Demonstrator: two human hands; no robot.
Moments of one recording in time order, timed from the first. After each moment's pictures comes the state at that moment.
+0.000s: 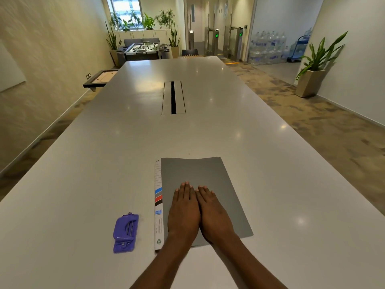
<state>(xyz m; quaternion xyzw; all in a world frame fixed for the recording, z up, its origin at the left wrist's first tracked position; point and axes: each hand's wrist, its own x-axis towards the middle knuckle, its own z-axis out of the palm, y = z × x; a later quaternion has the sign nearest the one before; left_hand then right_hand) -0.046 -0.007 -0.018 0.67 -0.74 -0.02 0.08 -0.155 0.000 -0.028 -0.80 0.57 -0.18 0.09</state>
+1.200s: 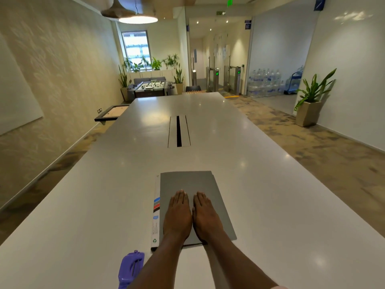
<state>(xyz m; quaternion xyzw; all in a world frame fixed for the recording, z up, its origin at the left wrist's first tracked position) -0.002 -0.105 -0.003 0.65 -0.74 0.01 0.16 -0.120 -0.096 -0.006 -0.78 0.58 -0.24 0.06</state>
